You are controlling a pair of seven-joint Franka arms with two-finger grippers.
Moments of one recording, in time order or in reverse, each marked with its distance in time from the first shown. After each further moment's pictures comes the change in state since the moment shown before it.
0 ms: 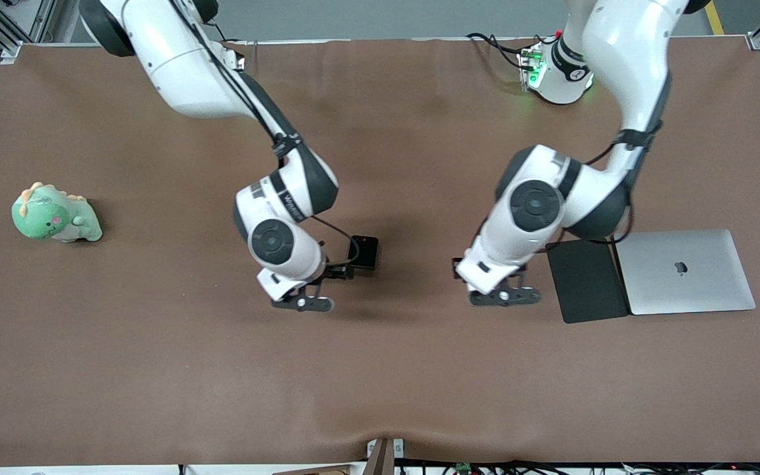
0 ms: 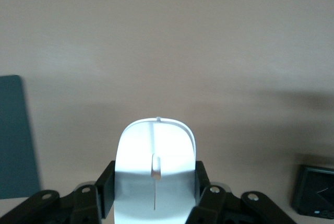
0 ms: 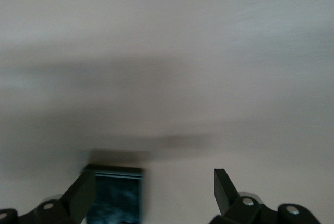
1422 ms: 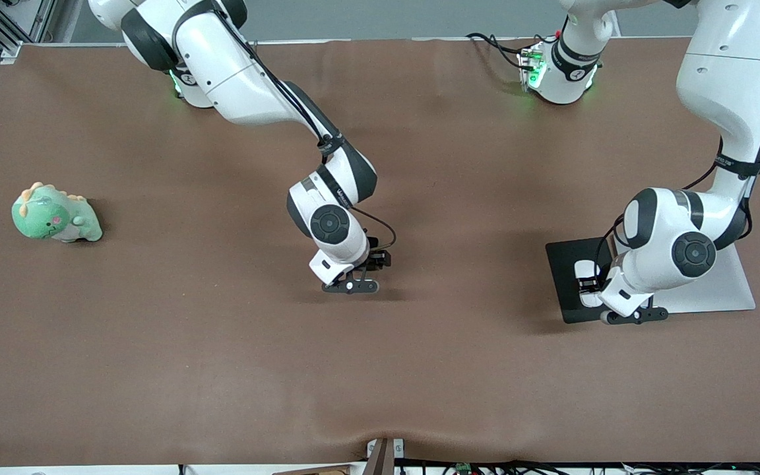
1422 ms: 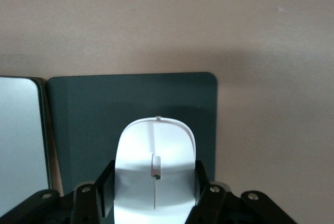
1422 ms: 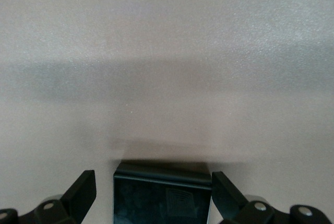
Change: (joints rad) left arm 0.411 0.029 0.000 -0.313 0.001 0.259 0.308; right arm 0.099 0.102 -0.005 -0.003 0.013 0.138 0.031
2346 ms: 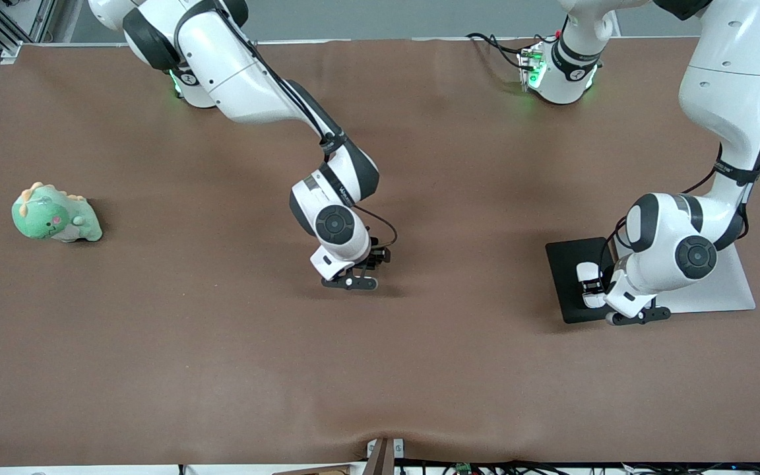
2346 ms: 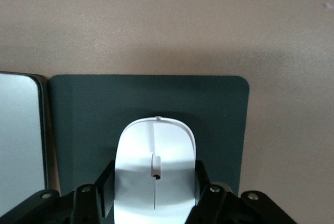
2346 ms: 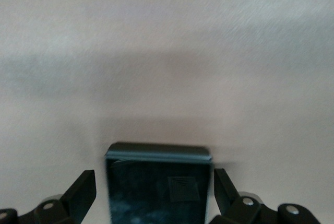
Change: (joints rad) left arm 0.024 0.042 0.000 -0.007 0.000 0.046 -0.006; right arm 0.022 0.000 0.000 0.000 0.000 -0.057 0.091
